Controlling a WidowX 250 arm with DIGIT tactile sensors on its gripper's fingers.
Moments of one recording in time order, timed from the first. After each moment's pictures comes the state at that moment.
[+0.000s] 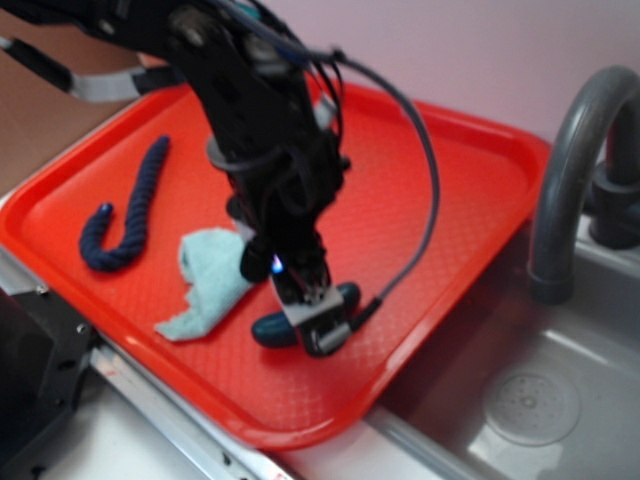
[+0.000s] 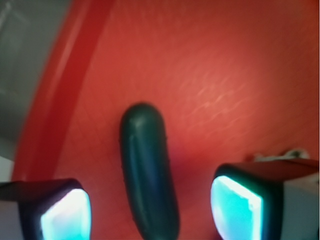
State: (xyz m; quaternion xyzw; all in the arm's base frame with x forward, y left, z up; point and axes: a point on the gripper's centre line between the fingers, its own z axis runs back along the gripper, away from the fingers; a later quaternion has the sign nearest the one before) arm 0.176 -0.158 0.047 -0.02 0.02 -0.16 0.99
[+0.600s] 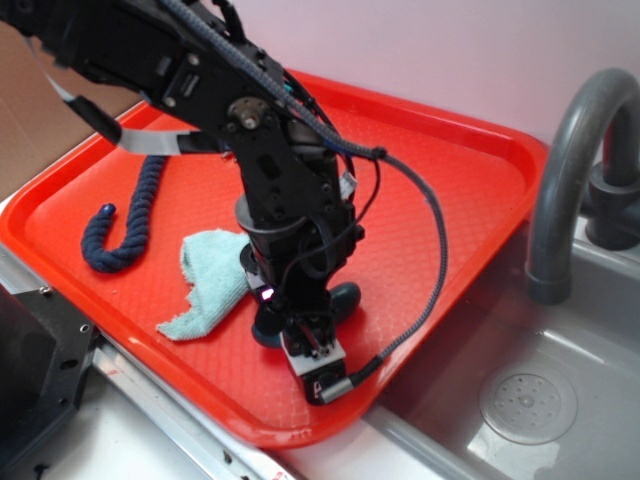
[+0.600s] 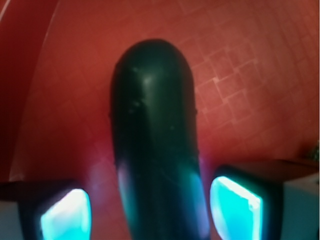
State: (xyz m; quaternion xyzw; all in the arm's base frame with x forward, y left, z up) arm 0.167 -0.156 0.018 0.00 0.06 -0.16 0.99
